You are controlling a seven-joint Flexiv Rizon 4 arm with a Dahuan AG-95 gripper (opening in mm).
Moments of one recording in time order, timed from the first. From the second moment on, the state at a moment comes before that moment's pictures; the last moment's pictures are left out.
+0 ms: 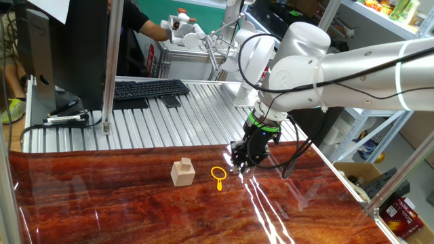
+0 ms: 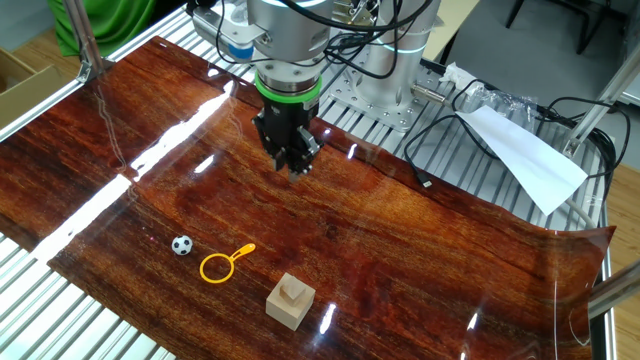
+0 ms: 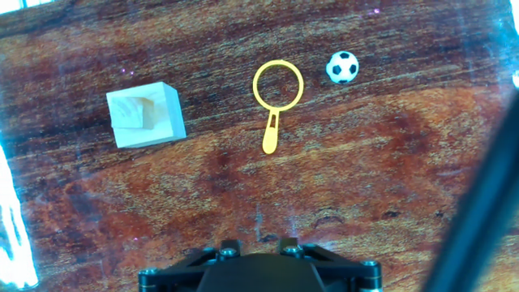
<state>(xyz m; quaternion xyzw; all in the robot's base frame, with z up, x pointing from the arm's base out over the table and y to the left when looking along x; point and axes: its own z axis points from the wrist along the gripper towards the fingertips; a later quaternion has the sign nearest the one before) 0.500 0.001 0.167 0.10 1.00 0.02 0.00</state>
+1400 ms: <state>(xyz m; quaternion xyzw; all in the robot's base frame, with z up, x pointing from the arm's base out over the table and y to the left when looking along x) 0.503 0.004 0.156 0.07 1.00 0.02 0.01</state>
